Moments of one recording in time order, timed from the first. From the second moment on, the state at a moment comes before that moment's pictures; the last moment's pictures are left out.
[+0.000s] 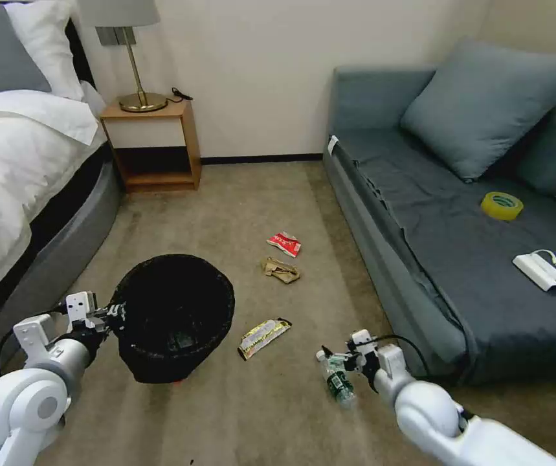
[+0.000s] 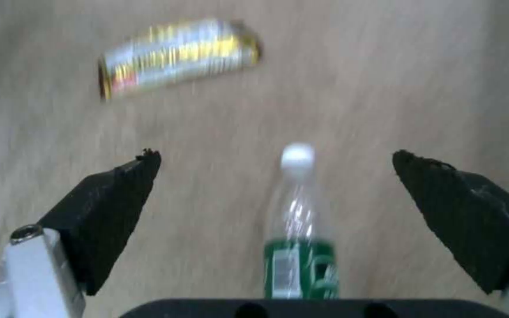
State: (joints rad) left arm 1.48 -1.04 -0.80 -2.11 -0.87 0.56 -0.19; right arm -0.95 0.77 -0.27 1.72 0.91 -0.45 0.21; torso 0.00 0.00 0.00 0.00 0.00
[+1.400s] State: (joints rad) left arm 1.36 -1.03 -0.73 -1.99 -0.87 0.53 -0.14; right arm -0.78 0.89 -0.45 1.26 0.76 -0.52 -0.01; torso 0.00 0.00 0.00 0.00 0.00
